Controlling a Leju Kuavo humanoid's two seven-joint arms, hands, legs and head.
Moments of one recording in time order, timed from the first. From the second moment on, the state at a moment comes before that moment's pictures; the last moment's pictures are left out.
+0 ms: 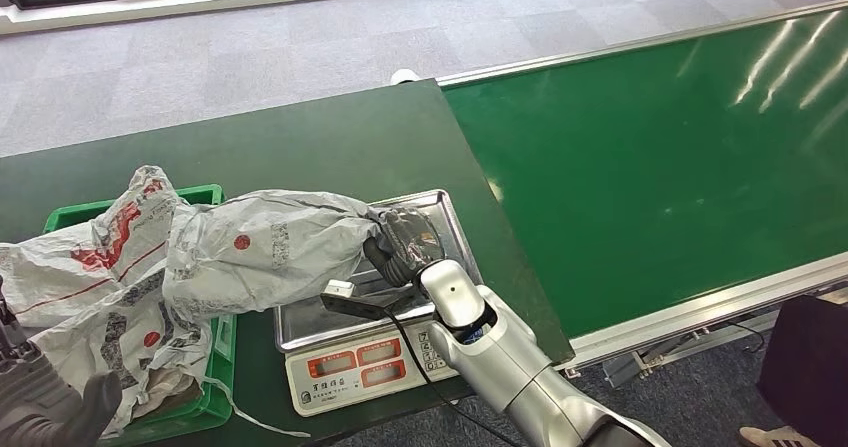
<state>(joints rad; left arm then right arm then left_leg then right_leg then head) 0.10 -0.24 -0.02 -1.93 -0.09 -0.22 -0.70 -0.35 0.12 0.31 -1.17 1.51 -0.01 0.09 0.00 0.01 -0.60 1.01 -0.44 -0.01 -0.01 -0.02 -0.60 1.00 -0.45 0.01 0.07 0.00</state>
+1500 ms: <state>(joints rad) 0.13 -0.22 -0.07 -1.93 -0.10 -0.09 -0.70 -0.40 0.08 0.39 -1.15 1.31 -0.09 0.03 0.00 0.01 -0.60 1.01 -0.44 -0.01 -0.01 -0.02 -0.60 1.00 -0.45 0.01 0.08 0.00</state>
